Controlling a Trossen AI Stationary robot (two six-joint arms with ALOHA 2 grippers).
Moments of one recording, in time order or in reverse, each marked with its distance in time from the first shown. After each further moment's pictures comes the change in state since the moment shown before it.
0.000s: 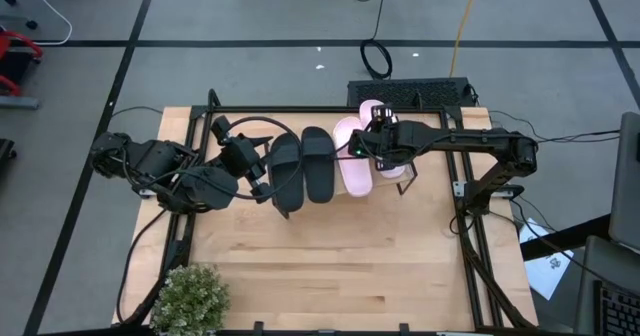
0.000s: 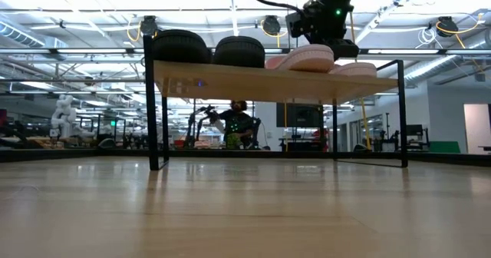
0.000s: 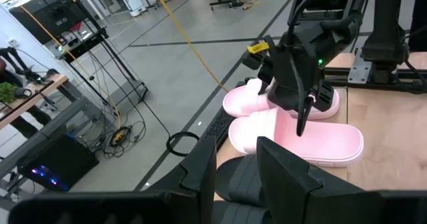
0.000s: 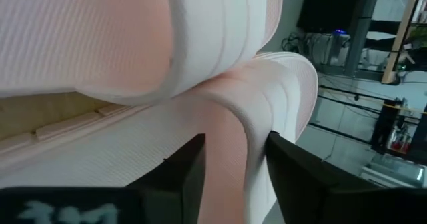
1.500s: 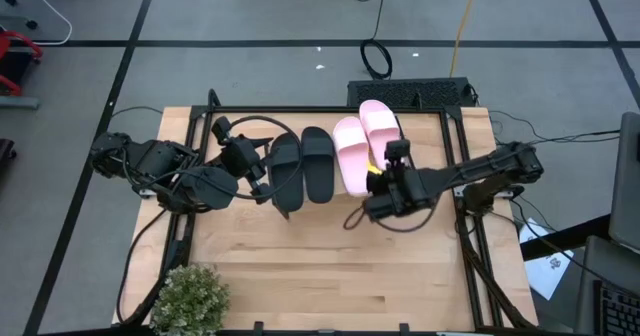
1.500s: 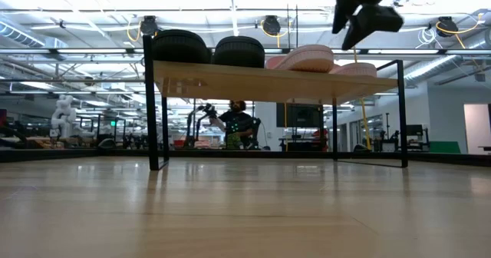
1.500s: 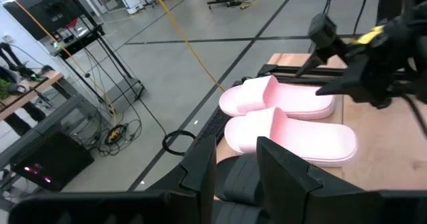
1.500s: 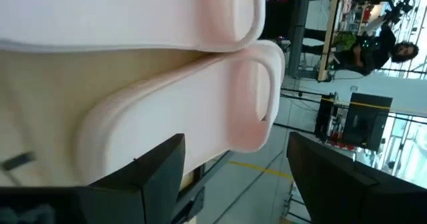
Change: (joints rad) left arm 0.000 0.000 0.000 -0.002 0.012 -0.020; right arm 0.399 -0.002 0.002 -0.375 0.260 0.522
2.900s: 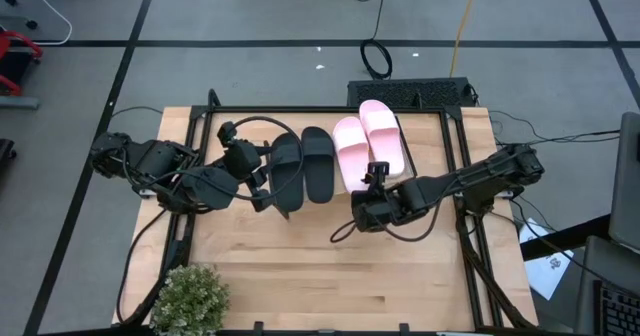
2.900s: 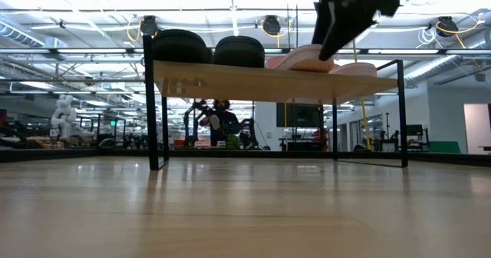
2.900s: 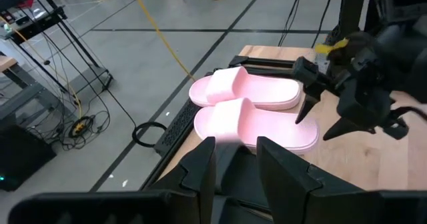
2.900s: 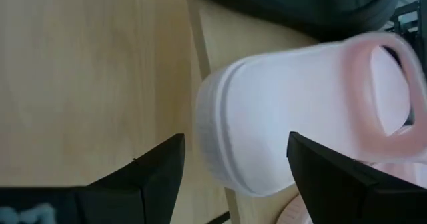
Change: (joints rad) left arm -0.001 0.000 0.000 -0.006 0.120 -0.053; right arm 0.056 0.001 -0.061 0.473 -0.368 -0.029
